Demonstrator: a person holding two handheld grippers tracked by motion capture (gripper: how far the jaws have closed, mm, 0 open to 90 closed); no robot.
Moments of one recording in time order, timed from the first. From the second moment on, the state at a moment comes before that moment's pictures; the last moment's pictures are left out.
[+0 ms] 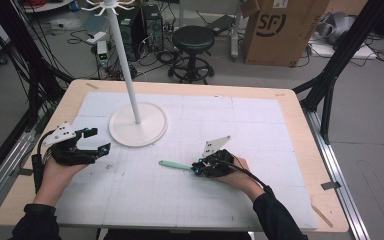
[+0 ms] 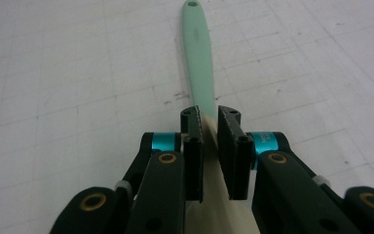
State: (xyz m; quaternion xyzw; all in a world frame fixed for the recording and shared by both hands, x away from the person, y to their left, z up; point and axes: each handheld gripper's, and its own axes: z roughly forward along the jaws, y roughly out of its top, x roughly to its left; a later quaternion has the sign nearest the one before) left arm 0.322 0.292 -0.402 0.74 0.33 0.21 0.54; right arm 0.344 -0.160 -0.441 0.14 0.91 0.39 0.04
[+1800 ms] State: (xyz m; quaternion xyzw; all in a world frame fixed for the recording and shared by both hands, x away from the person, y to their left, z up) left arm 0.326 0.296 -0.405 0.74 0.33 0.19 0.56; right arm 0.397 -0.138 -0.137 0.17 0.79 0.58 0.10
